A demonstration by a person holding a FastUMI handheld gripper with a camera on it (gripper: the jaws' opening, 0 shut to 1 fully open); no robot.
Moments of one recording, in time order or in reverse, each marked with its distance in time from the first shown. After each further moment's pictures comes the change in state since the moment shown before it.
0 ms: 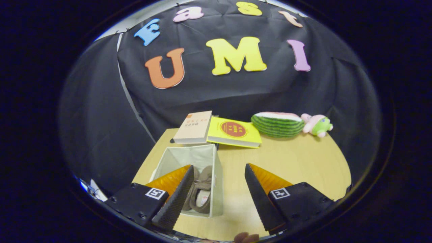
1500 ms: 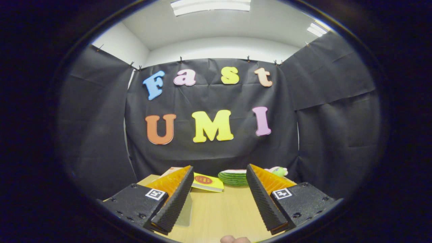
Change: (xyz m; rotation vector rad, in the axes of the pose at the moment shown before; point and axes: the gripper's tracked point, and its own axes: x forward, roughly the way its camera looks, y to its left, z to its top) arm -0.192 -0.072 0.009 -0.032 -0.577 -0.098
